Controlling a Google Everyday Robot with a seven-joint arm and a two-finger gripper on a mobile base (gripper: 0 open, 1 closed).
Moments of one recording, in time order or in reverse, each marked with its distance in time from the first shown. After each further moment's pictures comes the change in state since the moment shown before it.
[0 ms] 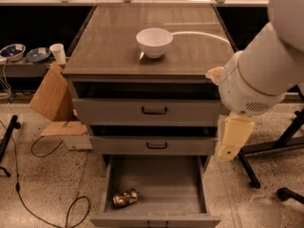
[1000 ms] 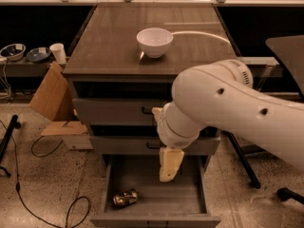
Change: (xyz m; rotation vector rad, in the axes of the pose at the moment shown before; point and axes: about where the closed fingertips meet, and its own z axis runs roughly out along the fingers) arm -0.079 0.025 0.157 -0.056 -0.106 -0.139
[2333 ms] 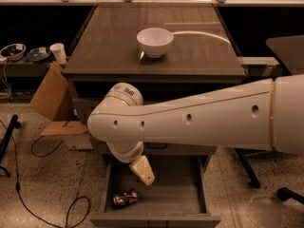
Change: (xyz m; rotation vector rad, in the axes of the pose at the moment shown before) arm -0.055 0.013 0.137 -0.244 0.238 -0.661
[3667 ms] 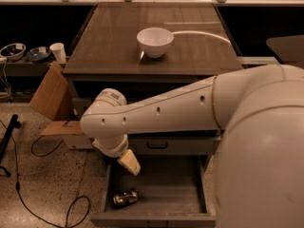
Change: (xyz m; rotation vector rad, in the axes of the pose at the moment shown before) arm -0.011 -0.063 0.063 0.024 -0.043 -0.173
